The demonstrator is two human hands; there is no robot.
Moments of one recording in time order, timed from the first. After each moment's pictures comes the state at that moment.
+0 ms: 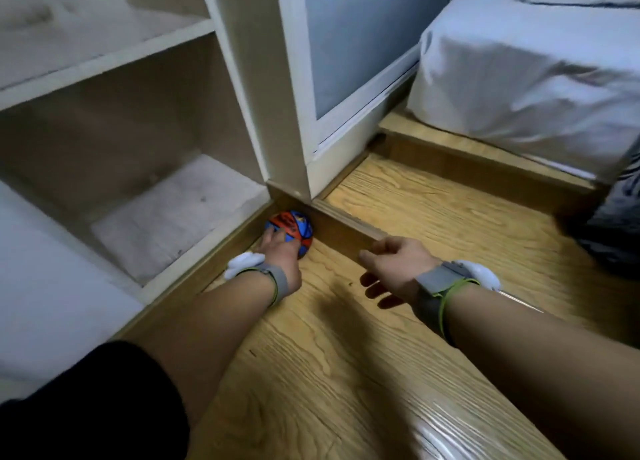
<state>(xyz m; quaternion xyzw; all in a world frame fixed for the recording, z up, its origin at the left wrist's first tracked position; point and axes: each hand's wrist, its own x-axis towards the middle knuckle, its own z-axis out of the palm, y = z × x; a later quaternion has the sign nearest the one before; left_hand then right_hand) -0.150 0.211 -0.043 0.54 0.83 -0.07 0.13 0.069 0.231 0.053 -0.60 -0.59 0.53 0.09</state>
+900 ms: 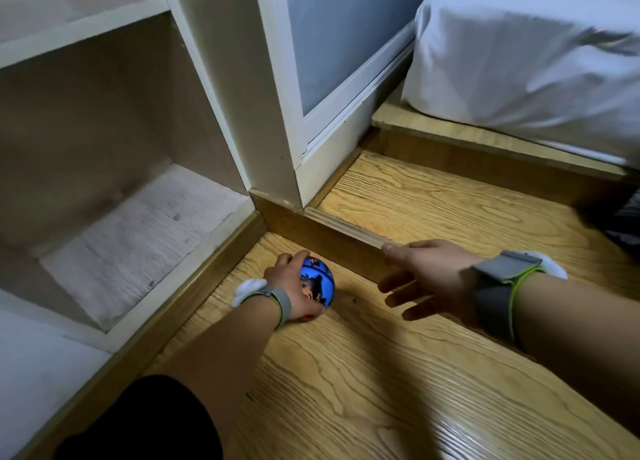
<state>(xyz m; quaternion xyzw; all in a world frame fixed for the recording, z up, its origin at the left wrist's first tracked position) -0.178 0.259 -0.127 0.55 0.80 -0.03 0.26 0.070 0.283 0.034 -0.62 -0.49 0.61 0.06</state>
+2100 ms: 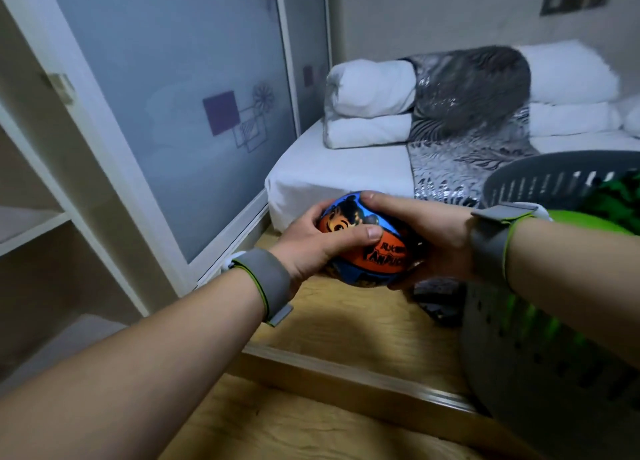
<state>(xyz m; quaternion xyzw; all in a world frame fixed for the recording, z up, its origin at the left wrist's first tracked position) 0.110 0.313 0.216 0.56 0.51 0.43 0.49 0.302 0.312 0.248 -0.55 -0.54 0.57 0.28</state>
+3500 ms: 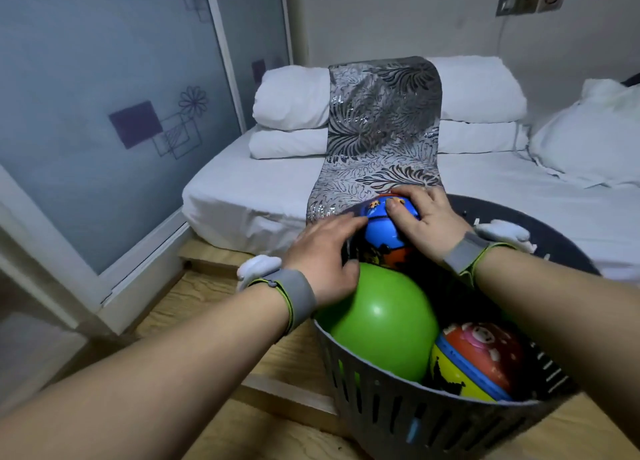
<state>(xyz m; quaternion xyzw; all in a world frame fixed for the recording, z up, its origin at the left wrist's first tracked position) 0.364 0.339 0.251 0.78 0.57 0.21 0.13 0.564 0.391 0.252 -0.62 -0.69 0.21 0.31</state>
